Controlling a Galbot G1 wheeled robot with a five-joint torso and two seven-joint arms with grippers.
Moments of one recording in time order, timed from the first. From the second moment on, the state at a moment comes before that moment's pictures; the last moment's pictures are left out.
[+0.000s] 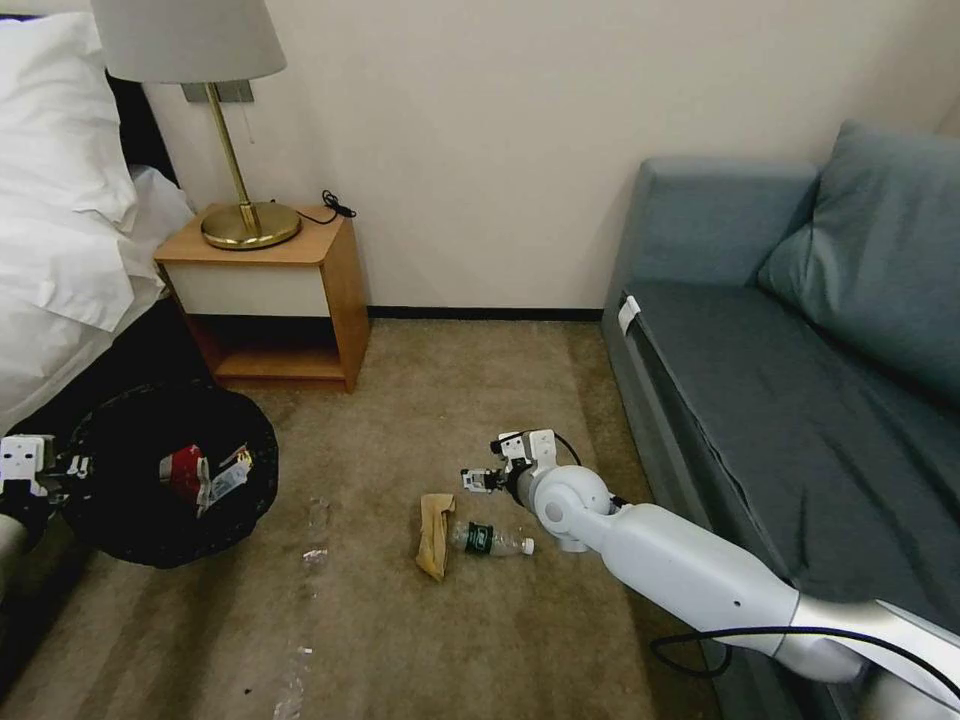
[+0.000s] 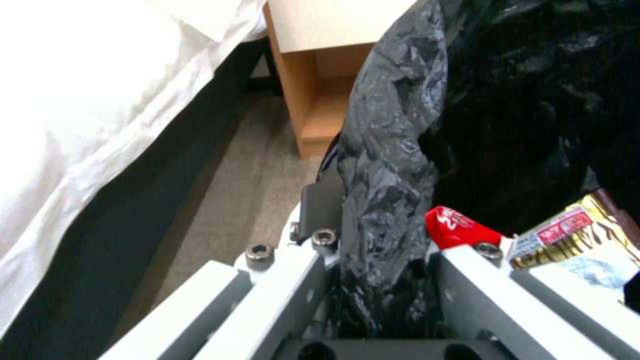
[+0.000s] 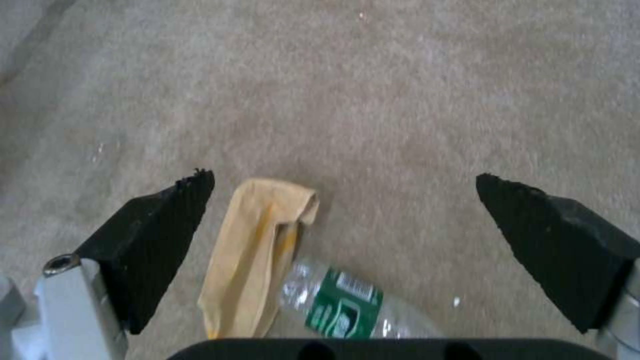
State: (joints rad) left arm 1.60 -0.79 -1.05 -1.84 -0.68 0.33 0.04; right arm -0.47 1.08 -0.58 1.48 1.26 -0.43 0.50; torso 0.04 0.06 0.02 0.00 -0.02
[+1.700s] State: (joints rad) left arm 1.72 -0.99 -1.02 -1.83 -0.52 0.24 0.09; right arm -0.45 1.01 -0.86 1.44 1.16 -0.64 0.29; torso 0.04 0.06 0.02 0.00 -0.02
